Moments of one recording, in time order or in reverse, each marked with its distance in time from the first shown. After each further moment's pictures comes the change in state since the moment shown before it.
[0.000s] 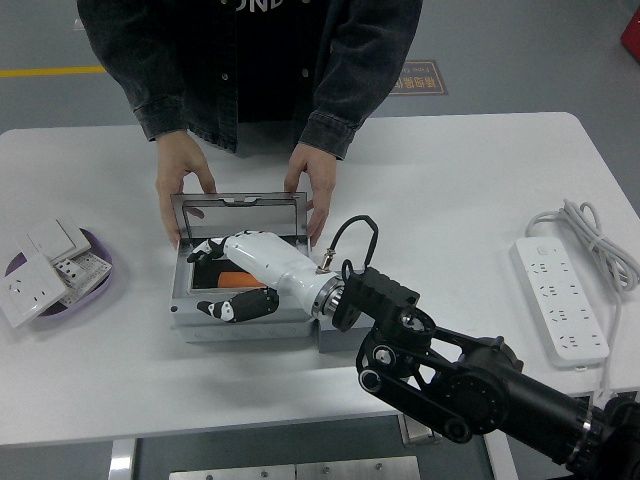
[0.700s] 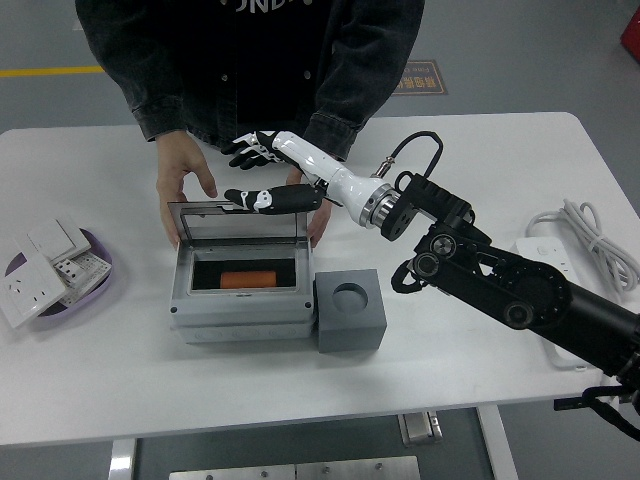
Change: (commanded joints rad) left arm -0.010 0.011 -0.010 0.000 0.020 -0.004 -0.002; right arm 0.285 -0.178 -0.044 -0.108 0.625 -0.008 0.052
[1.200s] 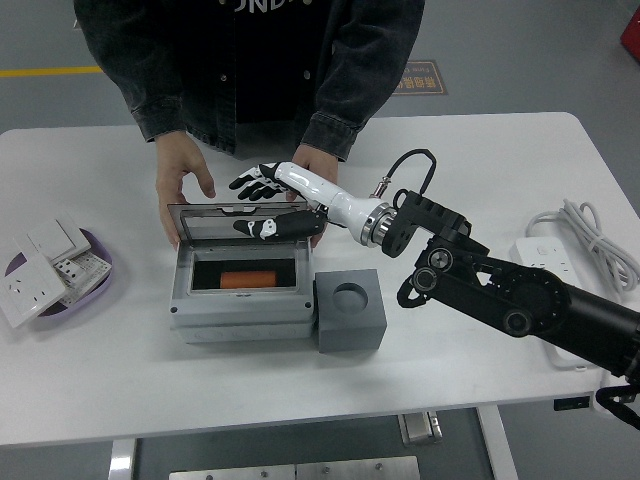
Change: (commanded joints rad) left arm -0.001 -0.001 -0.003 0.000 0.002 -0.002 -0.003; right arm -0.001 -0.047 -0.110 0.078 -0.030 -0.004 -0.026
